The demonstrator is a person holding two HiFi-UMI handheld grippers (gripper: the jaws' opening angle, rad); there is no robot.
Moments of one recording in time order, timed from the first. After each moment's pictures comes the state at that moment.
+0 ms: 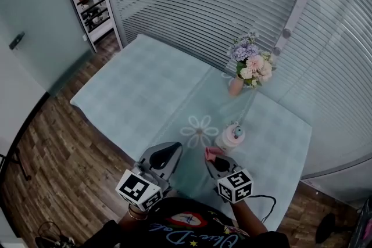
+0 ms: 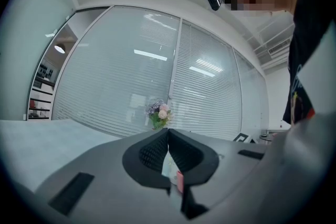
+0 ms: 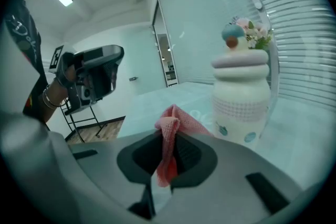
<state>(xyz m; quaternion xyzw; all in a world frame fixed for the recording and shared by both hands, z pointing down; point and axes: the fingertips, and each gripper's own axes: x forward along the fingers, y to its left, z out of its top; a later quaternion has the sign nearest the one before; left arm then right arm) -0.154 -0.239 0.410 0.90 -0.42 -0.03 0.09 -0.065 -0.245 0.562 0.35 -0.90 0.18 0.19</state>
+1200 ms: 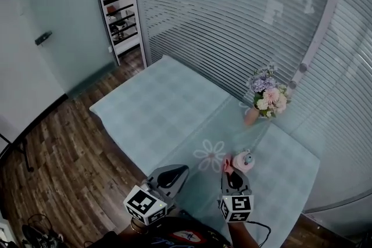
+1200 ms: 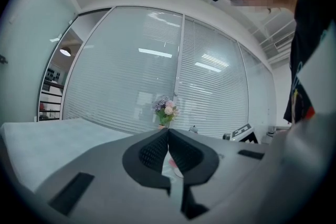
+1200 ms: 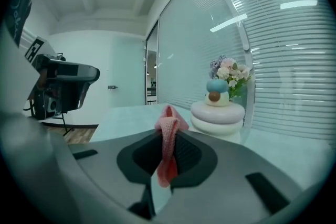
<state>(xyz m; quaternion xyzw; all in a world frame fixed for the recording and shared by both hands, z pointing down) -0.167 -0.230 0.420 0.89 -0.45 0.00 0.09 -0.042 -0.288 0.518 0.48 -0.86 0.07 0.14</state>
